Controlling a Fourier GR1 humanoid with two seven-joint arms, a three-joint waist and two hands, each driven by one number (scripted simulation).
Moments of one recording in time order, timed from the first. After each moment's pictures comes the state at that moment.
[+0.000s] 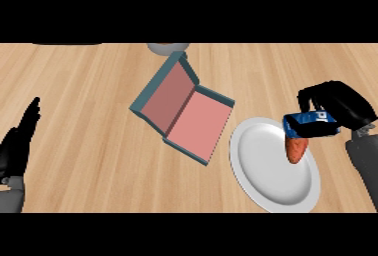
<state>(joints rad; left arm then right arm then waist) -0.09 0.36 0.17 -1.37 -0.22 0.09 0.08 -0.45 -0.50 0.05 -1.17 0.89 0.13 -0.34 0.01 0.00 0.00</state>
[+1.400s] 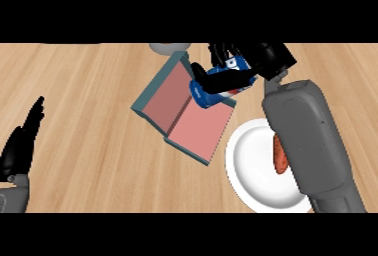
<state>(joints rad) -0.11 0.34 0.18 -1.34 -0.26 0.09 0.06 -0.88 -0.09 0.03 -1.31 0.64 0.30 0.05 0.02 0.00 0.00</state>
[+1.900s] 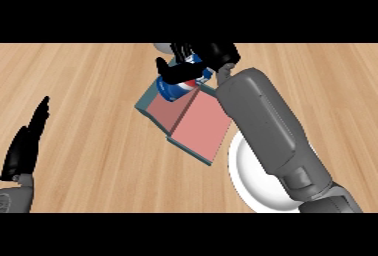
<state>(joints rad) -0.12 0.32 0.17 -1.35 -0.27 0.08 0.05 -1.09 -0.01 0.12 -0.90 0.59 0.08 0.06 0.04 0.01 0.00</state>
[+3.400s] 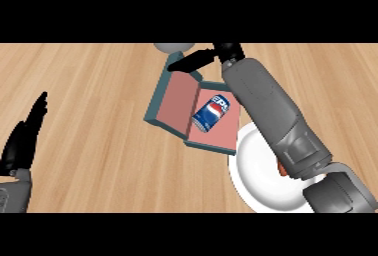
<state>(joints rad) -0.15 0.33 0.19 -1.33 -0.27 0.06 0.06 -1.24 -0.05 0.11 -0.45 0.04 -0.25 -0.25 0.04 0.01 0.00</state>
